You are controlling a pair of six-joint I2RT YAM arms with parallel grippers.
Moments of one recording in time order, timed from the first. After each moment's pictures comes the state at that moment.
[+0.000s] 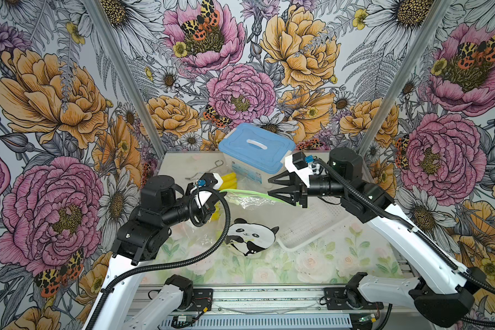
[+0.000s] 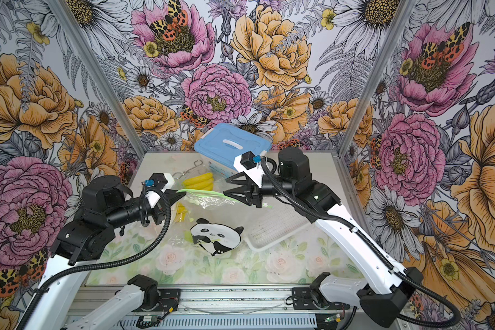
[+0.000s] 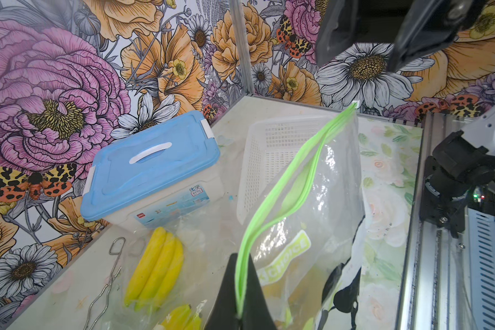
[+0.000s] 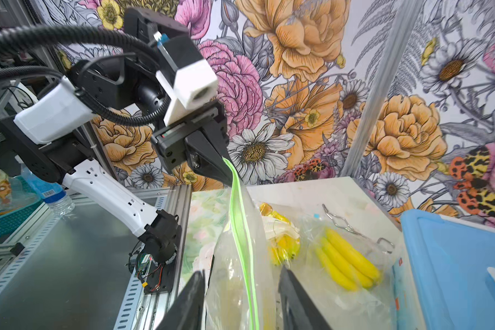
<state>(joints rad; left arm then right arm) -0.34 0.82 1.23 -0.82 0.51 0.41 0.65 1.25 1.42 -0.47 -0.82 -0.18</state>
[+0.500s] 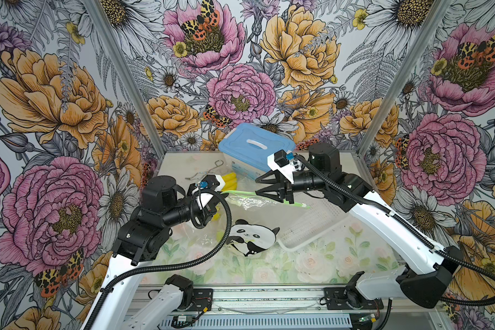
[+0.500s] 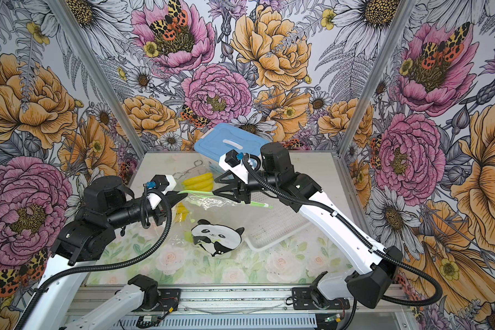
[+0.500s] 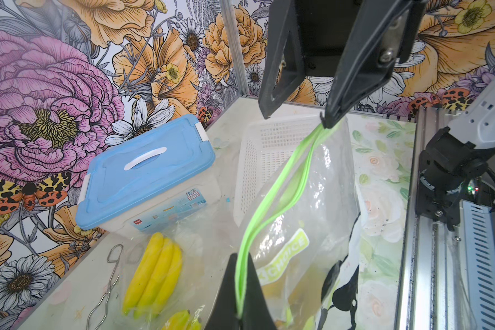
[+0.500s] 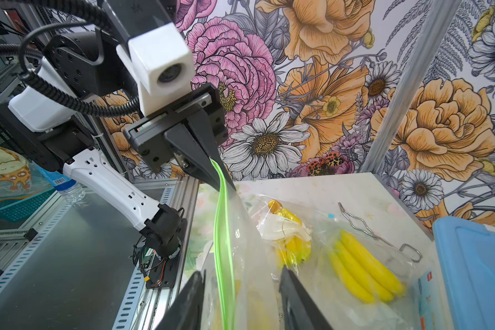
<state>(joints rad) -0.36 0.82 1.23 -0.82 0.51 0.43 0.68 1.38 1.52 -0.48 -0.84 -0.22</state>
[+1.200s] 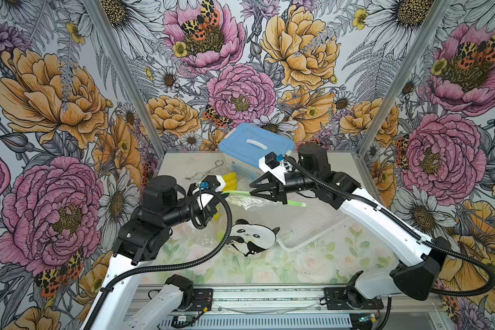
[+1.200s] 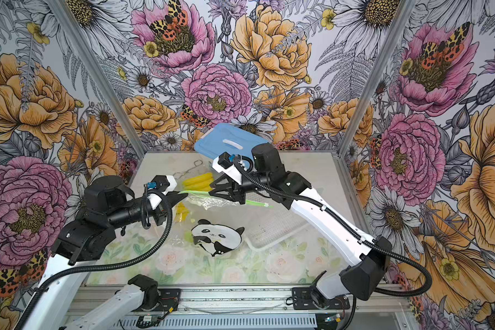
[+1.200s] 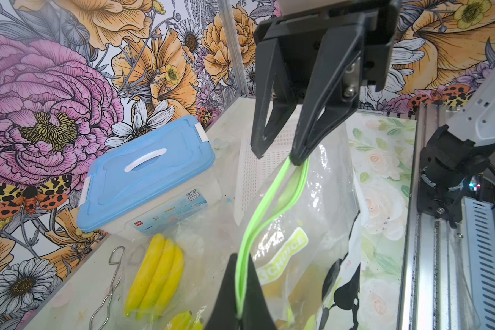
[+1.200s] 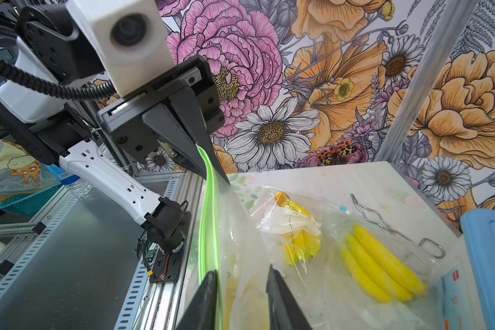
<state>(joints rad) -0.36 0.83 1.23 -0.82 0.51 0.44 0.70 1.44 1.51 -0.48 -0.85 -0.23</state>
